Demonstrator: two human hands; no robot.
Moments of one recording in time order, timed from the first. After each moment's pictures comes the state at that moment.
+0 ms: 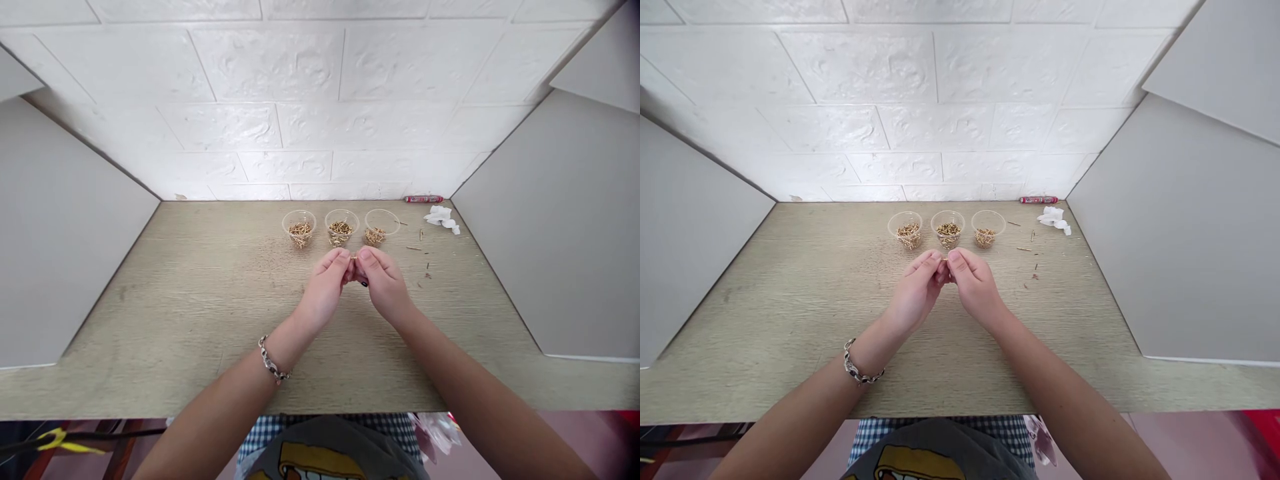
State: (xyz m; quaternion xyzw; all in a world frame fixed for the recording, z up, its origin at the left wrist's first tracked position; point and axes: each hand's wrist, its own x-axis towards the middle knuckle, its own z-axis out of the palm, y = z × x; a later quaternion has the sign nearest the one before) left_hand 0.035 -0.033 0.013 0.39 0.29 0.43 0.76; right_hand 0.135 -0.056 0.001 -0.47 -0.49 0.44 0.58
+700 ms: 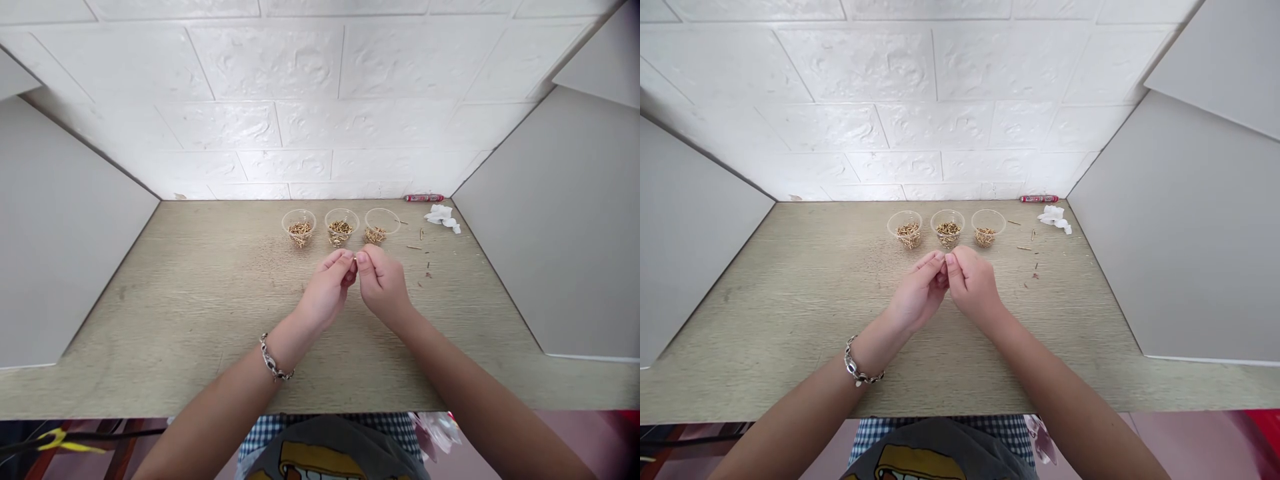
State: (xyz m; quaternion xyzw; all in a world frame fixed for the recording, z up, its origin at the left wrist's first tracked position) left_hand 0.037 -0.034 0.010 0.33 0.28 0.41 0.80; right_hand 0.138 -0.060 0.006 -0.58 -0.66 0.12 0.47
